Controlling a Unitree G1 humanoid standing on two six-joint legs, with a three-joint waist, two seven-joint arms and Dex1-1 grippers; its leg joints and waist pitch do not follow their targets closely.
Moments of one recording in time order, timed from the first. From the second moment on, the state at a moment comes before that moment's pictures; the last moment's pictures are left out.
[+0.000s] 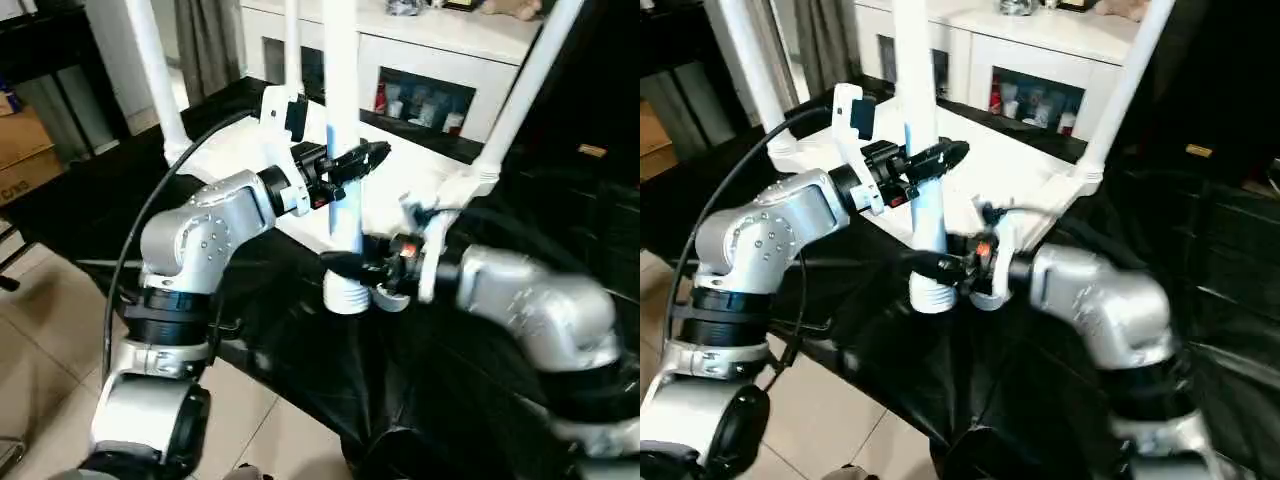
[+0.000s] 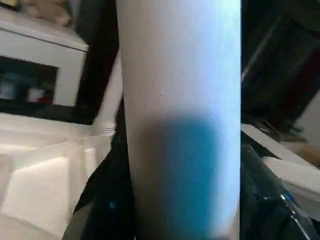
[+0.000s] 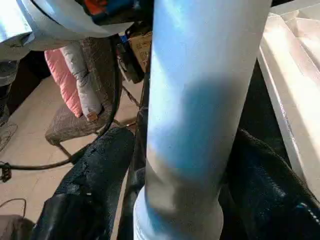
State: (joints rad) left arm -0.82 0.15 0.02 0.15 -0.59 0.77 -0.60; right arm -0.54 -0.37 0.08 -0.09 0.62 0.96 0.76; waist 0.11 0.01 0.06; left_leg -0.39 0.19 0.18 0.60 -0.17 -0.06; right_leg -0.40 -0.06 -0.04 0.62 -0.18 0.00
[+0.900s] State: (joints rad) left arm -0.84 0.15 -0.02 0.15 -0.62 0.80 -0.71; right arm -0.56 -0.38 0.12 -0.04 0.63 0.98 0.83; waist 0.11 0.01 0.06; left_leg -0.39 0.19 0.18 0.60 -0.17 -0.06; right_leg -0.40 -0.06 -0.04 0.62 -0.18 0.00
